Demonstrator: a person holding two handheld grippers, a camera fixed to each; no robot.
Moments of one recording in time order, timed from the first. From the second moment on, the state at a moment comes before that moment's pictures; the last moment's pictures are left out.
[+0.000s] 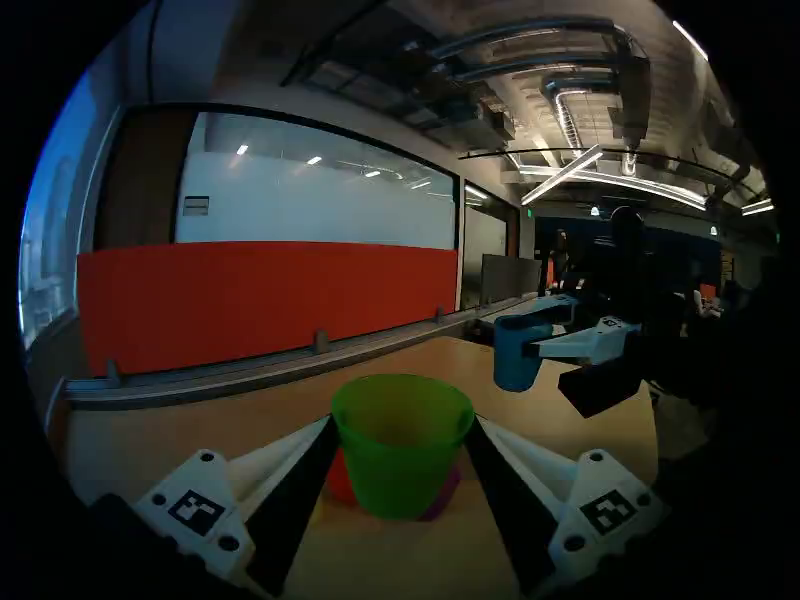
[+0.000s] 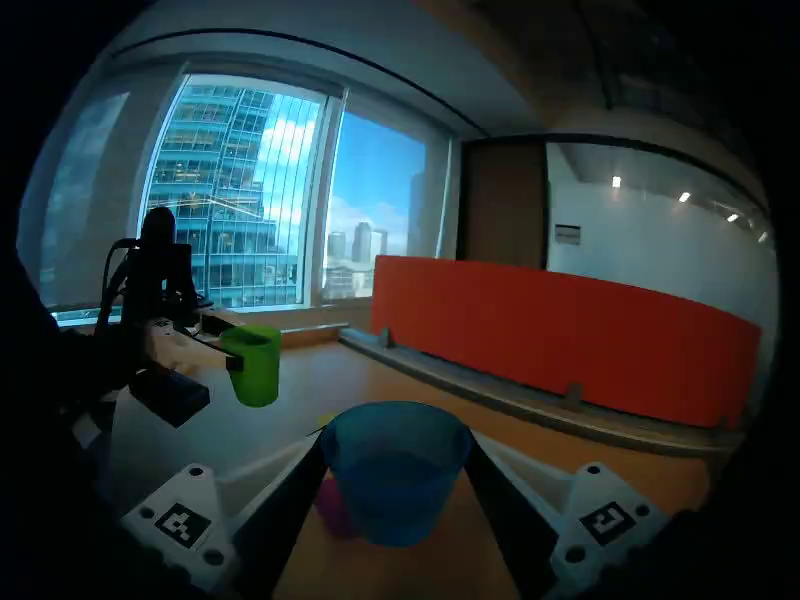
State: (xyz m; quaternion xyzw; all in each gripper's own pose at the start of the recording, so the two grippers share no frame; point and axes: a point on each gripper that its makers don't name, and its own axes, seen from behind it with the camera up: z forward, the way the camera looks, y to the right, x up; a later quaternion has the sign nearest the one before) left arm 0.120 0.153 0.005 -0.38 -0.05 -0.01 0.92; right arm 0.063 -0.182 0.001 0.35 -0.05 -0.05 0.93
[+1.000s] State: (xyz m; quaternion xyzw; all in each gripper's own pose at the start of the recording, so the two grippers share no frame) left arm 0.133 0.167 -0.008 -0.40 -0.02 -0.01 0.92; right arm 0.085 -0.189 0.000 0.37 -0.03 -0.07 0.93
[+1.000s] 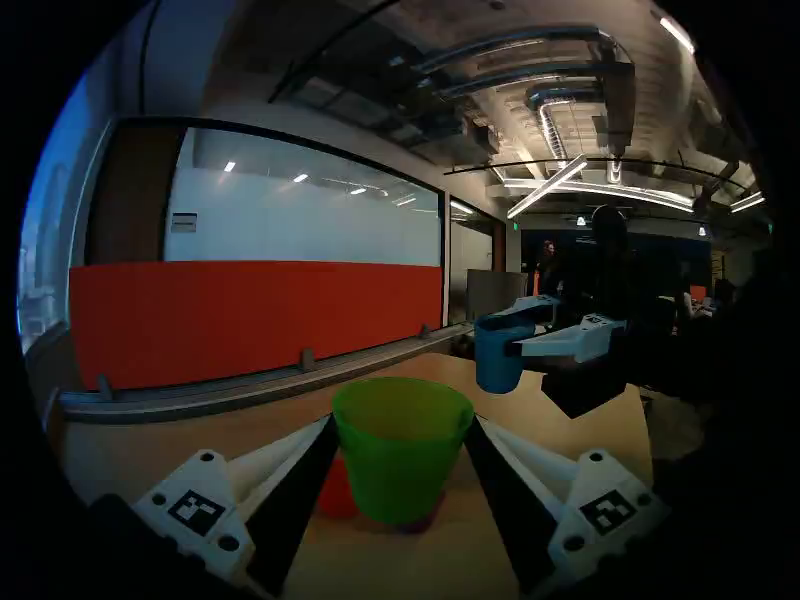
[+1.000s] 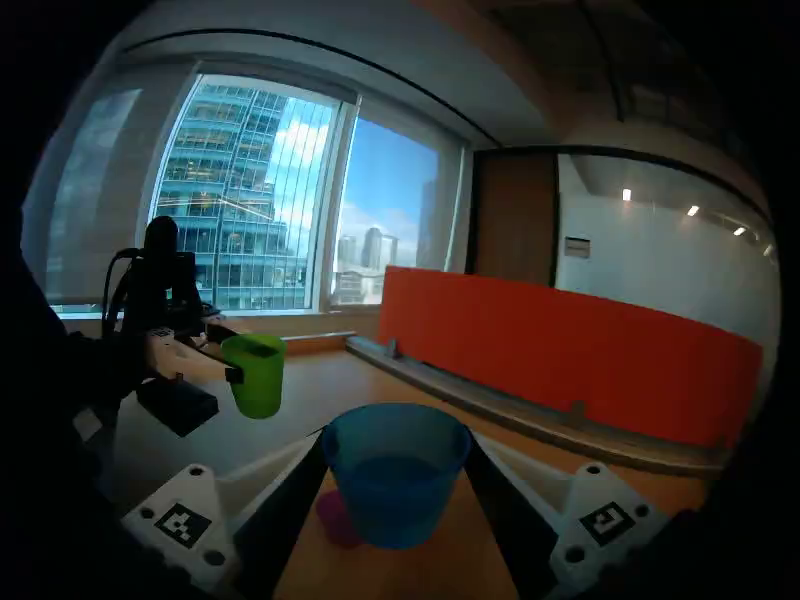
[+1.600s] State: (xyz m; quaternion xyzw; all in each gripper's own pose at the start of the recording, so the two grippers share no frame) left arm 0.126 0.181 -0.016 -0.41 -0.02 0.00 0.91; right arm 0.124 -0.206 0.001 0.38 0.00 -0.13 0.91
